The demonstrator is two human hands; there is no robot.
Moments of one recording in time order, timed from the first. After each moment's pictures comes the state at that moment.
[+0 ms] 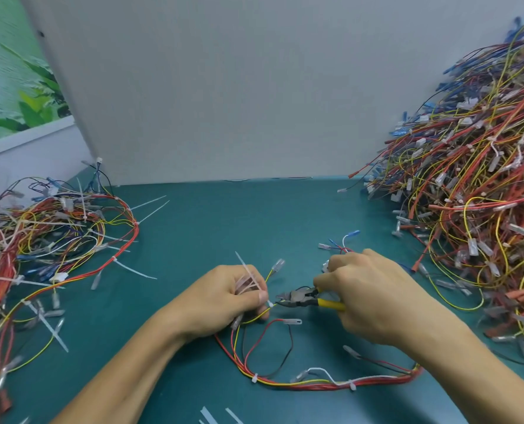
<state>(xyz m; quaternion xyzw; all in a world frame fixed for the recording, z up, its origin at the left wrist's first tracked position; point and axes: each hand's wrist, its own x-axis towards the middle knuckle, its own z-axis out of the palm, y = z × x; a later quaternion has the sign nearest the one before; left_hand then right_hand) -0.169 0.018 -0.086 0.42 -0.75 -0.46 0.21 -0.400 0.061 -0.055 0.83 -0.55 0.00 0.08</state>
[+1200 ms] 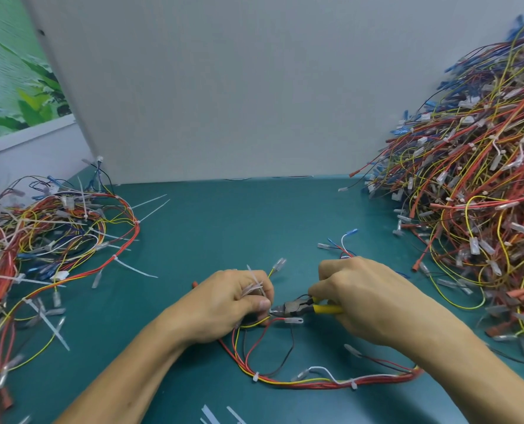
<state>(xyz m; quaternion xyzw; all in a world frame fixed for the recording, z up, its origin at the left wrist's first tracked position) -0.173 0.025 -0.080 0.41 -0.82 -0.37 0.16 -0.398 0.060 -0.058 0.85 -0.52 -0.04 0.03</state>
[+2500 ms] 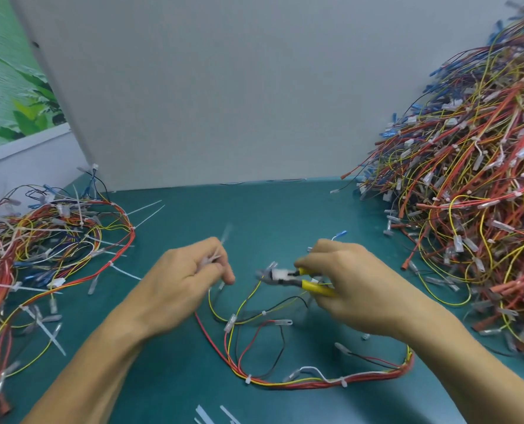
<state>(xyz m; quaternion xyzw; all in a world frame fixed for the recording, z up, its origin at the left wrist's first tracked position) -0.151 0.039 -0.041 0.46 -0.80 -0.25 0.30 -0.398 0.065 -0.044 0.84 -0.52 0.15 -0.03</state>
